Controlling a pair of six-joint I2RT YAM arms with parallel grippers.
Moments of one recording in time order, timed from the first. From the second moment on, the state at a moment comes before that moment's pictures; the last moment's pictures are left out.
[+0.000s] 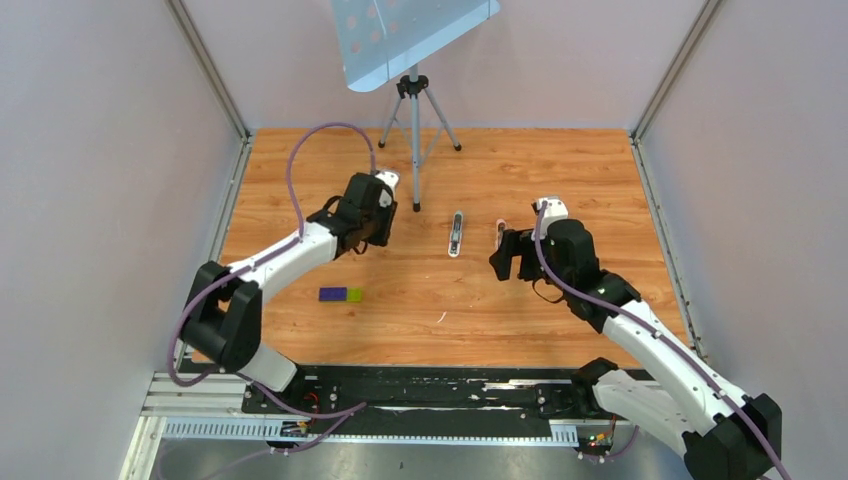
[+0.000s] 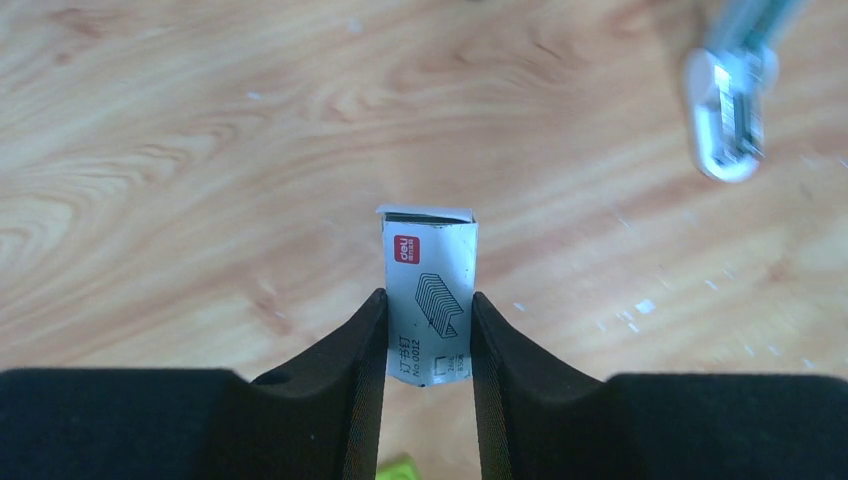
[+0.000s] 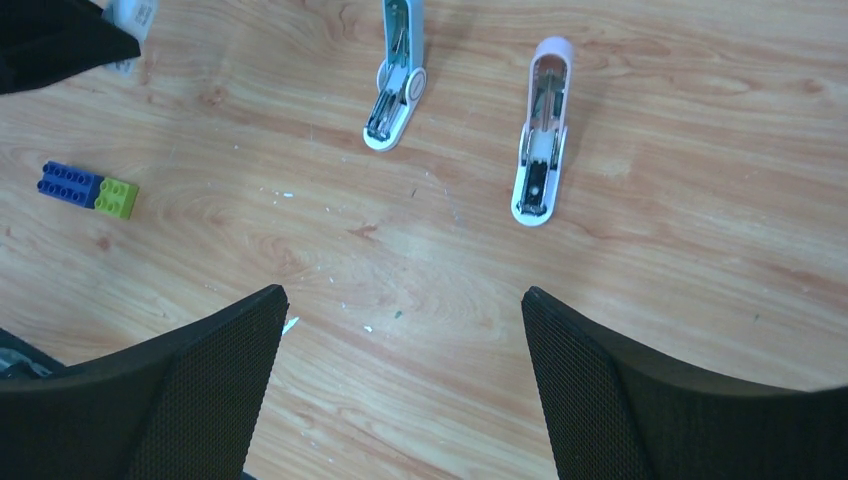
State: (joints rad) left arm -0.46 1.56 1.05 -0.29 -0.10 -0.10; right arm 0.52 0.88 0.69 -0.31 0.02 0.31
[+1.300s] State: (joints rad) left arm -0.99 1.50 0.64 0.11 -0.06 -0.05; right arm 0.36 1.45 0.61 0.08 -0.76 0.54
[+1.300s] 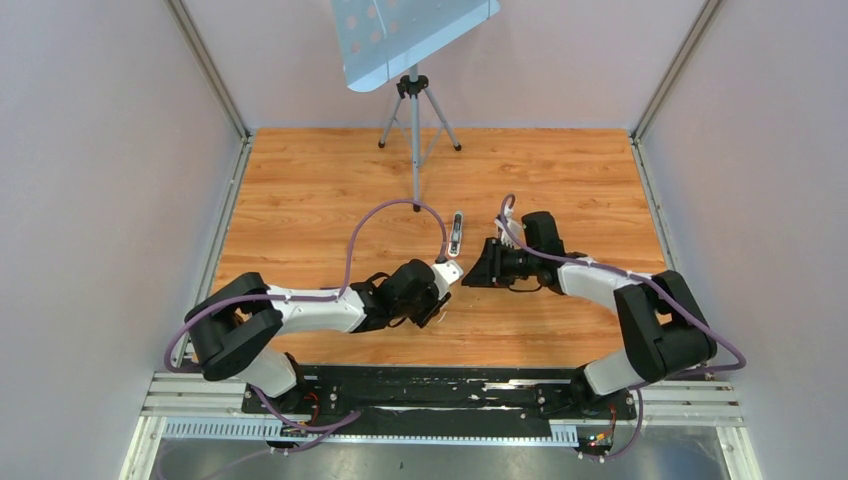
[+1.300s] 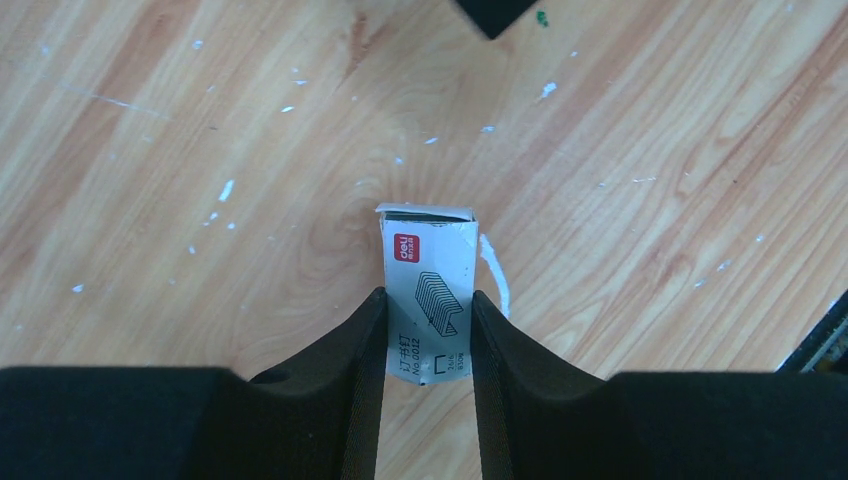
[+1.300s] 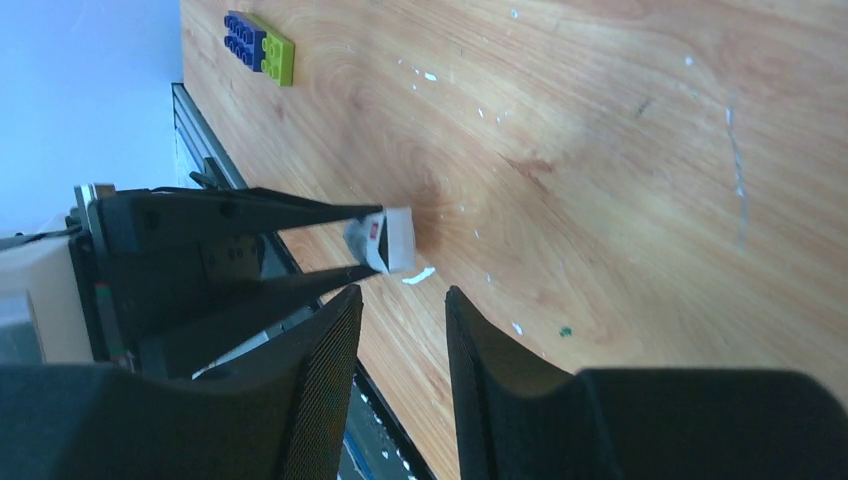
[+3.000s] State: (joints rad) left arm -1.01 1.56 0.59 0.28 -0.05 -0.03; right arm 0.50 1.80 0.74 0.17 -0.90 0.50
